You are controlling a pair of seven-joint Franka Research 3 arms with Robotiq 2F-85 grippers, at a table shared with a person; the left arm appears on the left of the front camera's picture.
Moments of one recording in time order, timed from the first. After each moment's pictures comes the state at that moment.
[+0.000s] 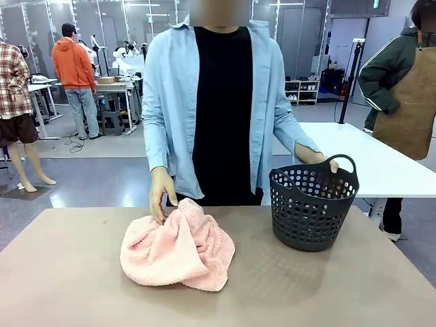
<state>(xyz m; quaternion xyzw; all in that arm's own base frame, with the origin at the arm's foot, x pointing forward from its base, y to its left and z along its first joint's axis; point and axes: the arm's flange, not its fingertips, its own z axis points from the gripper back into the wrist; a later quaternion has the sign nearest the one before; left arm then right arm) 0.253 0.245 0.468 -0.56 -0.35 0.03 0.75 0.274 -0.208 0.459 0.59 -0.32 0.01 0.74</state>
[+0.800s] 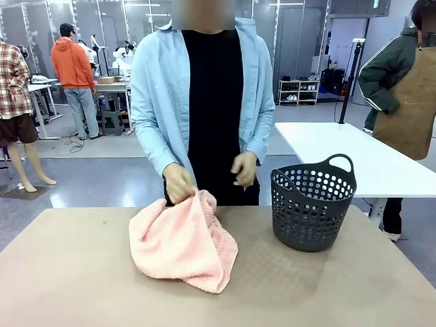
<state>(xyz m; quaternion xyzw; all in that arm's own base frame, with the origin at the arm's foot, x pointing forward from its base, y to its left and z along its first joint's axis) 0.253 0.245 0.468 -0.56 -0.35 0.03 0.75 0.274 -0.208 0.459 0.59 -0.32 0.01 0.74</state>
